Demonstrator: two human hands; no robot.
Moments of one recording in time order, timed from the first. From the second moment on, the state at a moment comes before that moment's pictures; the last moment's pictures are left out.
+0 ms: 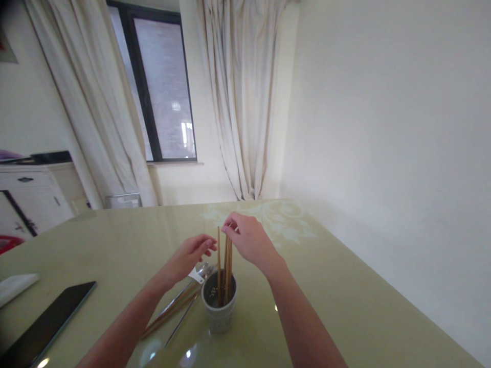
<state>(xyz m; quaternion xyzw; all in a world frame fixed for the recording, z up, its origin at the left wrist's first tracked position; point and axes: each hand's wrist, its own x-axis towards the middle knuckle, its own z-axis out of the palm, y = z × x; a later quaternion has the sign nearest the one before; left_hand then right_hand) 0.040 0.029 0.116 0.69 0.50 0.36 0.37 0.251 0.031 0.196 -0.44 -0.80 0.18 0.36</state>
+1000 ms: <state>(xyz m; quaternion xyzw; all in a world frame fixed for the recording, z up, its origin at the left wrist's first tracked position) 0.013 0.033 0.081 0.76 0.64 0.01 0.11 0.244 0.029 0.188 -0.48 -0.81 0.15 0.29</state>
